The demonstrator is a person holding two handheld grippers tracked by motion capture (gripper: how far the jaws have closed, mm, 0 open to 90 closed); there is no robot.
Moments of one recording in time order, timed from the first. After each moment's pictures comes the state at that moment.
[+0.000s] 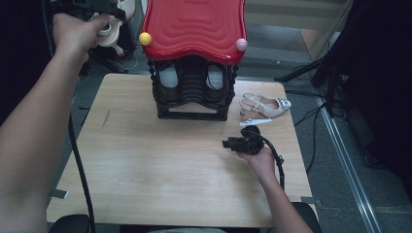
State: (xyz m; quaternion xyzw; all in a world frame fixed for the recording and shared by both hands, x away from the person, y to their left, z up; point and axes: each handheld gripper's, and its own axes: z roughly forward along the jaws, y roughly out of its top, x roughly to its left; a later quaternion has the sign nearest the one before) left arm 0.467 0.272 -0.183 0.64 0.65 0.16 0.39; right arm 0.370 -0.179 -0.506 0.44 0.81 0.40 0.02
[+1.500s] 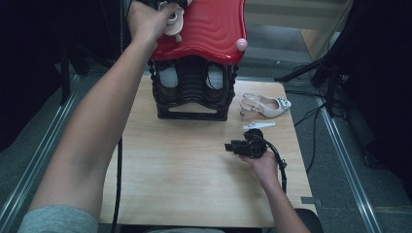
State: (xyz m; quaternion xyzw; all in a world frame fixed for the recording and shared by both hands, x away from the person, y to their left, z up) left arm 0.509 0.136 -0.177 0.66 0.60 0.18 0.41; right arm 0.360 -0.188 -0.508 0.45 0.80 0.39 0.02
